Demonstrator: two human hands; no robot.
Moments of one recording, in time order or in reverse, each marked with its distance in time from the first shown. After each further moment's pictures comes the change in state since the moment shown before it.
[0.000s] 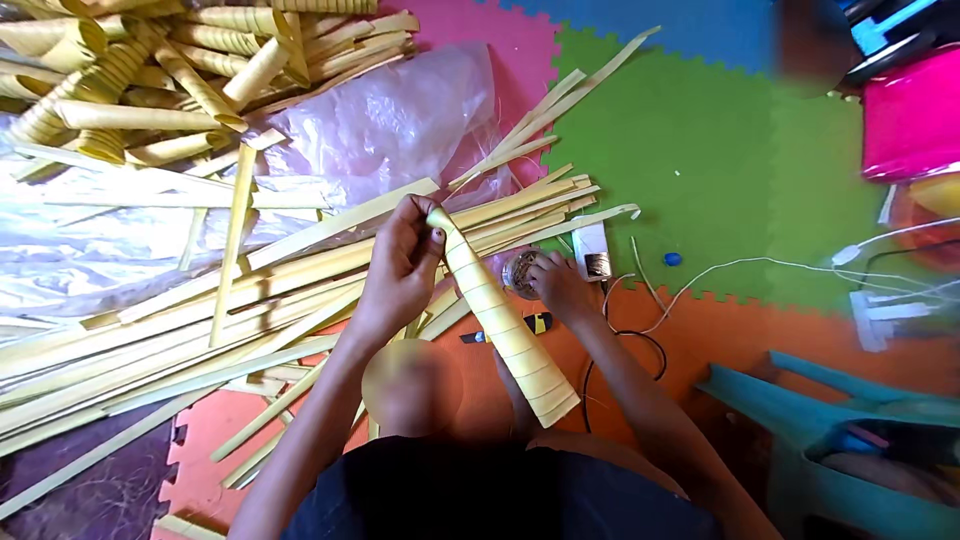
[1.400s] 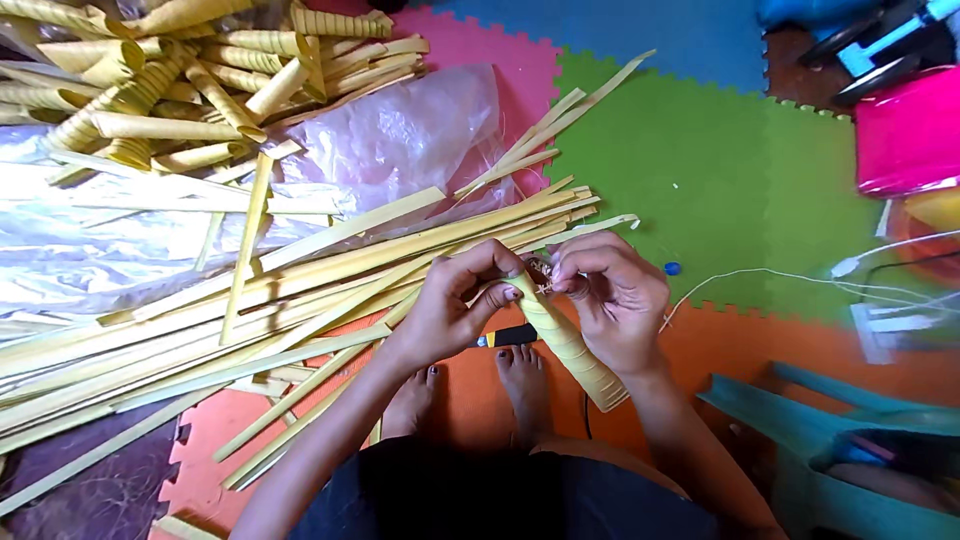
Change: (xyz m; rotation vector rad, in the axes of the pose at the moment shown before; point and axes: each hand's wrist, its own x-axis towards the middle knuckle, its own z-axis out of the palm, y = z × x) left_hand -0.014 0.014 0.023 -0.127 -0.278 0.310; right_hand -0.027 -0.102 -0.129 0.722 0.642 -0.469
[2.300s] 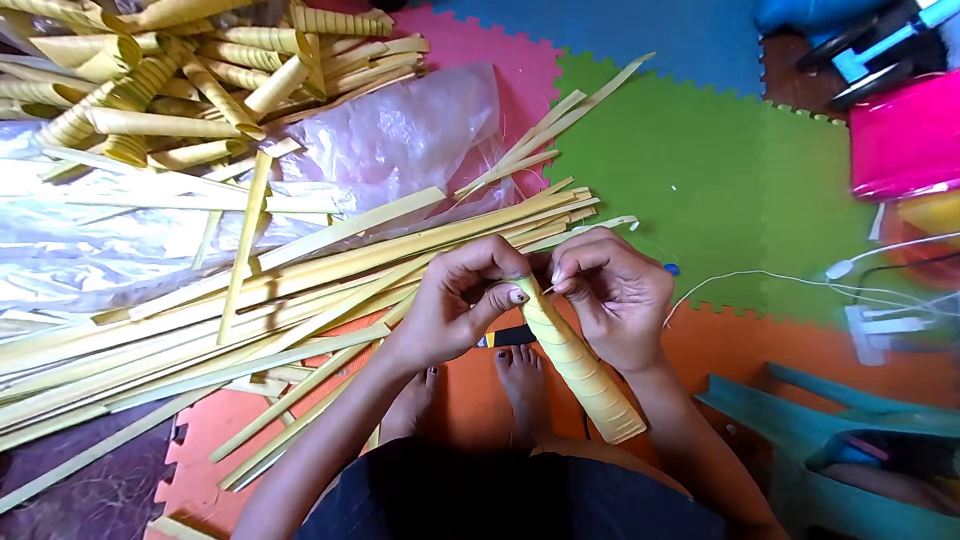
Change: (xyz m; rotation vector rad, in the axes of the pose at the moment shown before) left_hand 0.004 0.009 0.001 -0.165 0.042 0.004; right_hand 0.010 -0.006 0.004 0.135 -0.038 0.014
